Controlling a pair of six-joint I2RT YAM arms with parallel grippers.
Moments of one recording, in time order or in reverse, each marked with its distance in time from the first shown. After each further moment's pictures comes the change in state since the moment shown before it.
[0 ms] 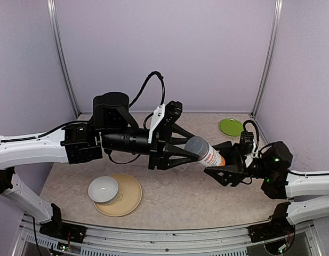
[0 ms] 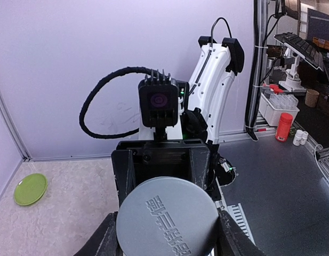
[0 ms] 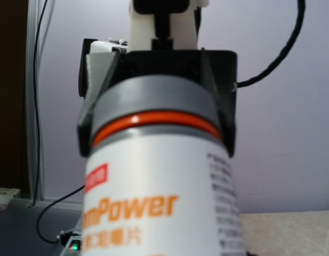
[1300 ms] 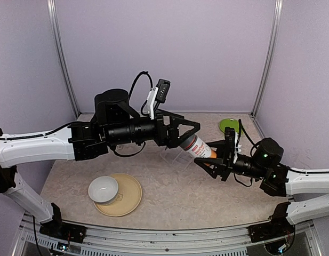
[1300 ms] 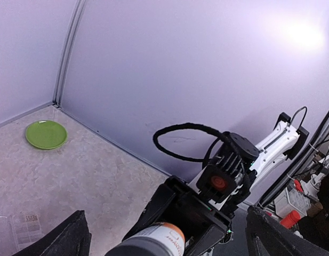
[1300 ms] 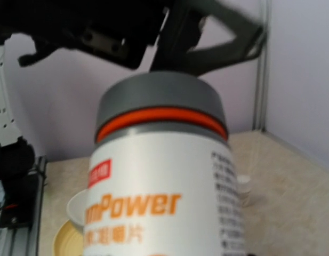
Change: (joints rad) left arm 0.059 0.038 -0.009 0.122 -0.288 -0.535; right arm 0.001 0.003 0.045 -0.298 0.290 -0.127
